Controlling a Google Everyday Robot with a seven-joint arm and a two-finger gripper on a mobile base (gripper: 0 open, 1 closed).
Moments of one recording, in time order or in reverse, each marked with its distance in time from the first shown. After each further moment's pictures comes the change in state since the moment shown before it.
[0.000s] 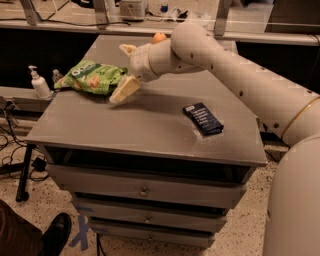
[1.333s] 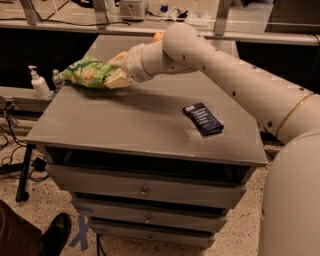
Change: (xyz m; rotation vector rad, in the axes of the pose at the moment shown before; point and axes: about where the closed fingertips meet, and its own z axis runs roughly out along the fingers) arm -0.007 -0.002 0.016 0.023 0.010 0.024
